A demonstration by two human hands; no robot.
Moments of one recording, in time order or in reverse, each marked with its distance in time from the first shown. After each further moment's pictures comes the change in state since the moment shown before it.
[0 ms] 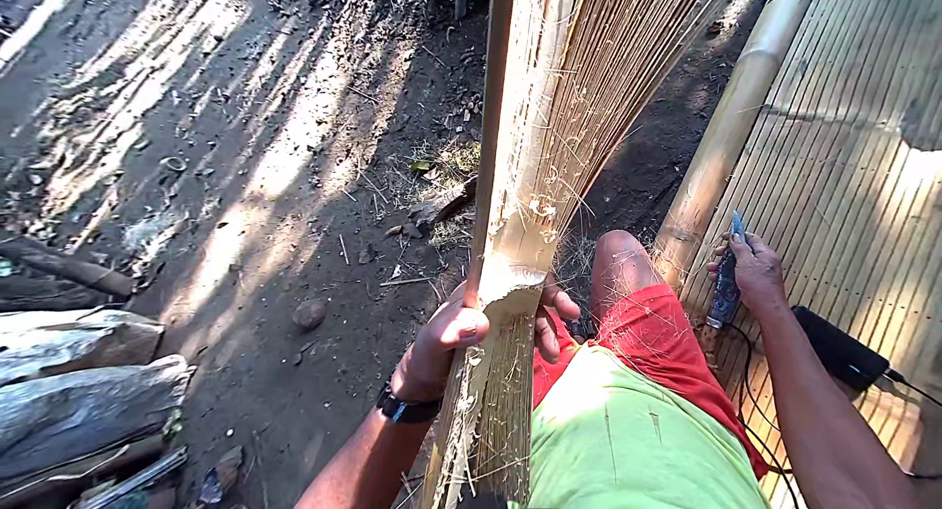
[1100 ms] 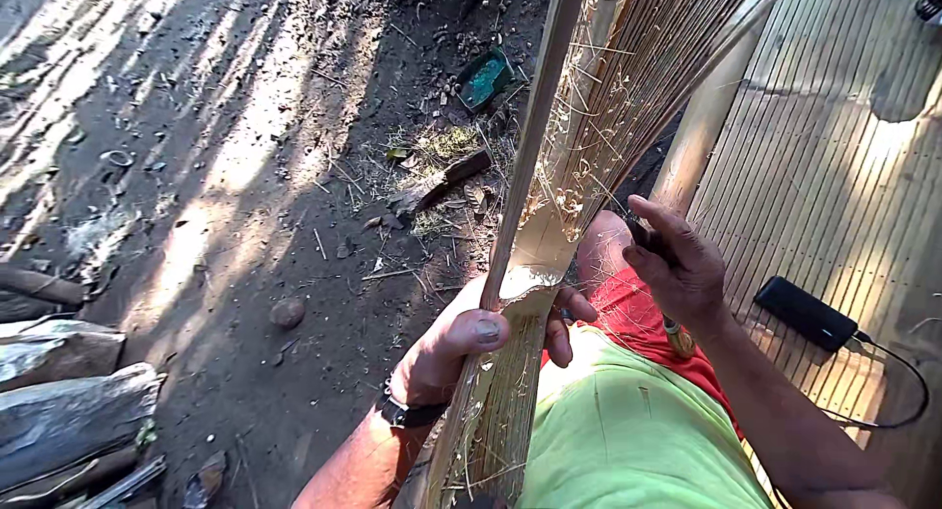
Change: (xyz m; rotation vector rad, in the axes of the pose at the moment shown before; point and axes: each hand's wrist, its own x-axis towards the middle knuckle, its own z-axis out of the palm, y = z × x) left_hand -0.001 -0.036 -0.007 -0.018 -0.078 -0.140; right_hand -0.157 -0.136 0.092 -0.010 -0.385 -1.069
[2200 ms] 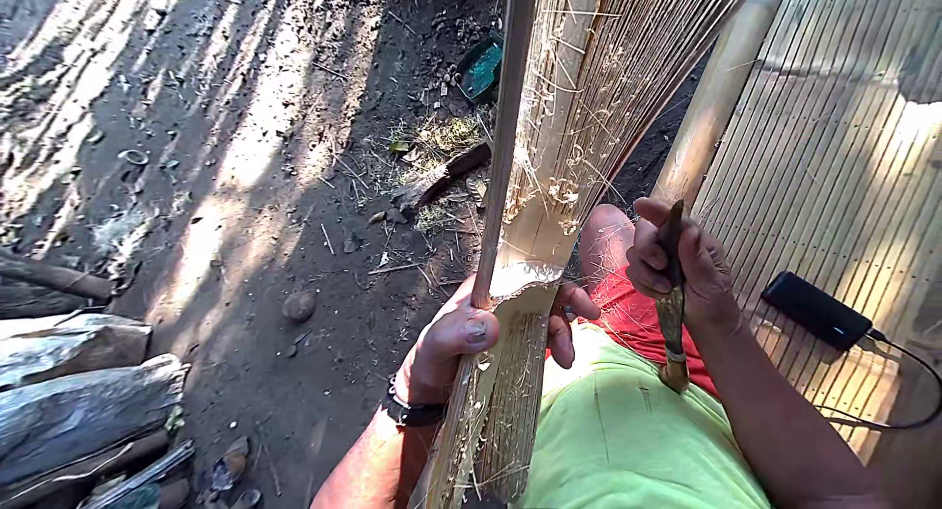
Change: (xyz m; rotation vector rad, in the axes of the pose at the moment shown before) left_hand 0.013 -0.006 0.007 -0.048 0.034 0.032; right_hand -0.011 0.009 -0.007 0.957 -0.104 0.438
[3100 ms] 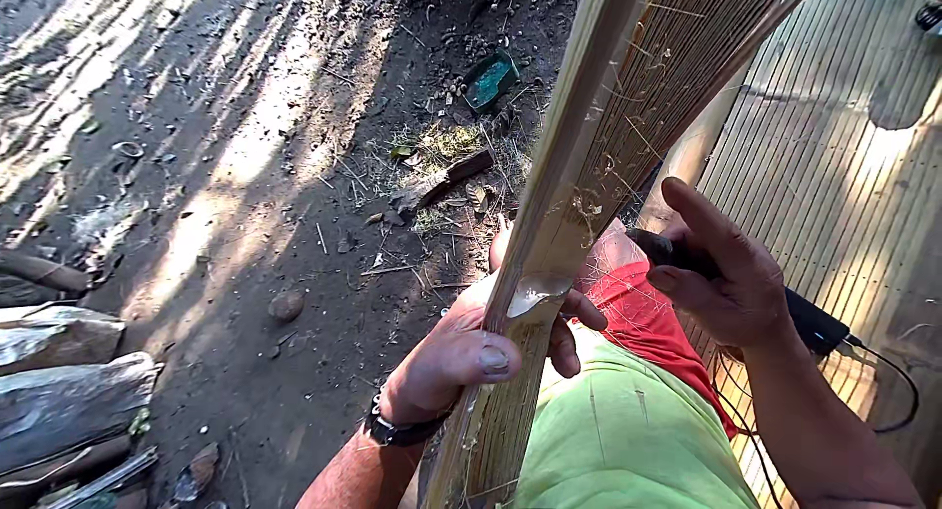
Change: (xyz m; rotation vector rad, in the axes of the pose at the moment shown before) left_hand -0.012 0.014 0.036 0.208 -0.029 0.008; right_hand -0.004 -0.068 0.029 -0.926 -0.114 -0.330
